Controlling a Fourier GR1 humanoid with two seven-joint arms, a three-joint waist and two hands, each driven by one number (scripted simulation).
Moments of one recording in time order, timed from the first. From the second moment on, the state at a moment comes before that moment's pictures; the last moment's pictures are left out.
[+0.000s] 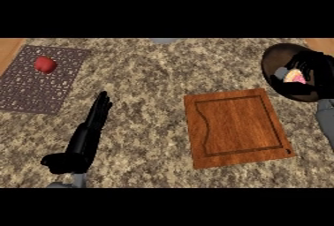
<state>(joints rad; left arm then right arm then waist) -0.01 0.15 -0.23 -1.59 0.11 0.14 -0.11 -0.54 -0.52 -0.02 -1.03 0.39 -0.26 -0.07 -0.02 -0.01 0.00</state>
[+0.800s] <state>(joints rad) -0.08 0.12 -0.23 -1.54 0.08 0.10 -0.13 -0.76 -0.63 -0.30 -0.44 0.37 -0.51 -0.49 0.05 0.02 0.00</state>
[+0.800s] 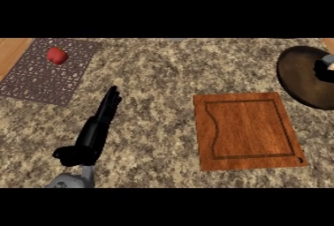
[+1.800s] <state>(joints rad) -0.11 0.10 -0.26 -1.55 0.07 0.09 -0.11 -0.89 -0.66 -0.31 -0.15 0.39 -0.16 -0.50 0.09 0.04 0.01</state>
